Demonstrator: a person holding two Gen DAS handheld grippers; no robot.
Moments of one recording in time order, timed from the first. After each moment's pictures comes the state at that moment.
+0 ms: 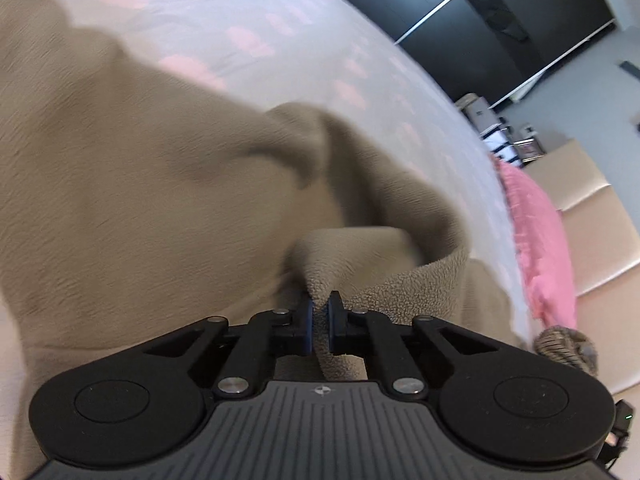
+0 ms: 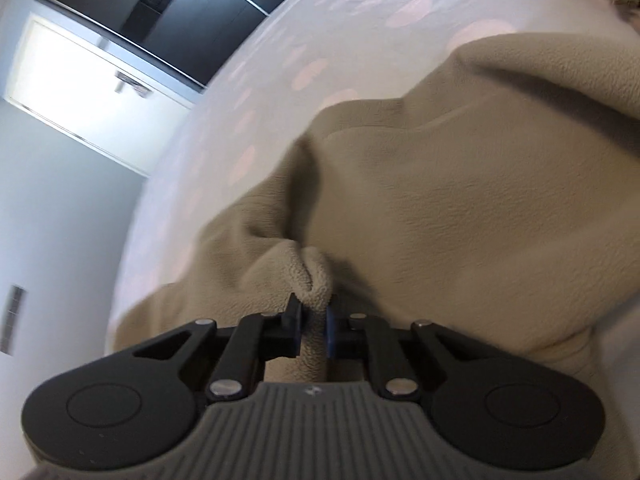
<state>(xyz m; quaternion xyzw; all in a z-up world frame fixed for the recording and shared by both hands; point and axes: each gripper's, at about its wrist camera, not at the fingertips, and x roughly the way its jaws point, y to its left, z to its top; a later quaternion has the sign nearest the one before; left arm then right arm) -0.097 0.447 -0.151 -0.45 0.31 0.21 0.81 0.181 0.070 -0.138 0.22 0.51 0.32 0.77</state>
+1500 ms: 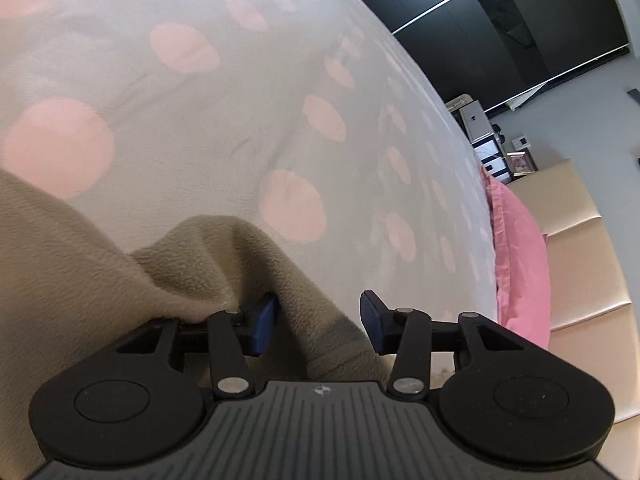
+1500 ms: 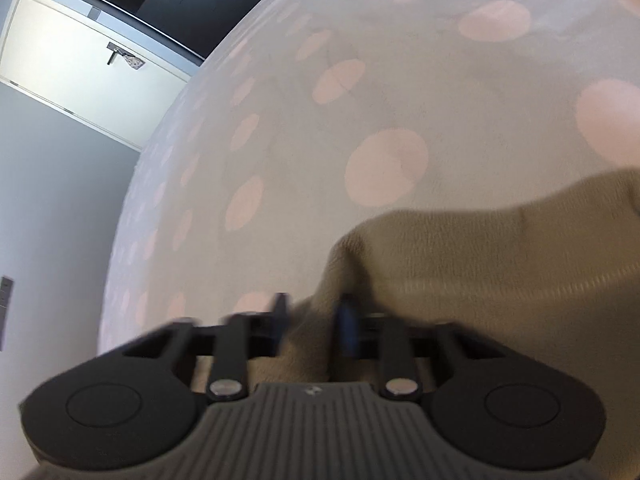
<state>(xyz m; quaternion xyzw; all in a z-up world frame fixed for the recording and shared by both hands) 0.026 0.530 -0.155 -0.50 0.31 0.16 0.79 0.303 0.189 -0.140 0.19 0.54 0.34 0.75</state>
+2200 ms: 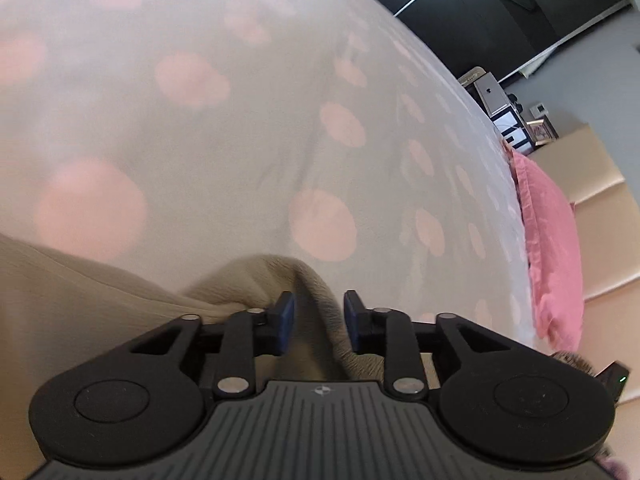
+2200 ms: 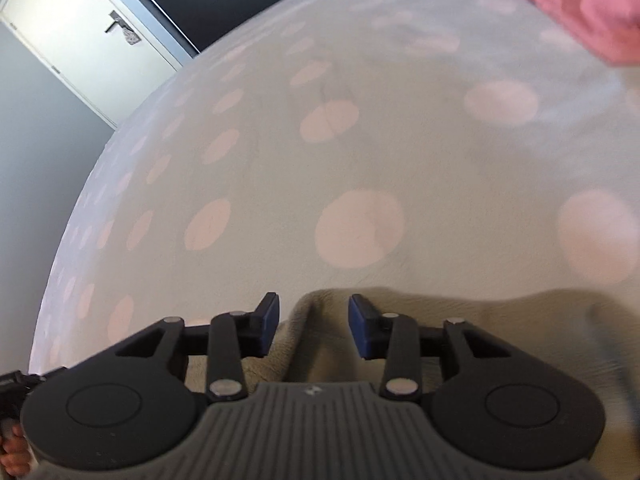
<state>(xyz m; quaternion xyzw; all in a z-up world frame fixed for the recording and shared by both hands) -0.004 0.548 -0.116 -0.42 0.36 0.18 0.81 0.317 0.182 -0.111 0.08 0.49 0.33 0.80</state>
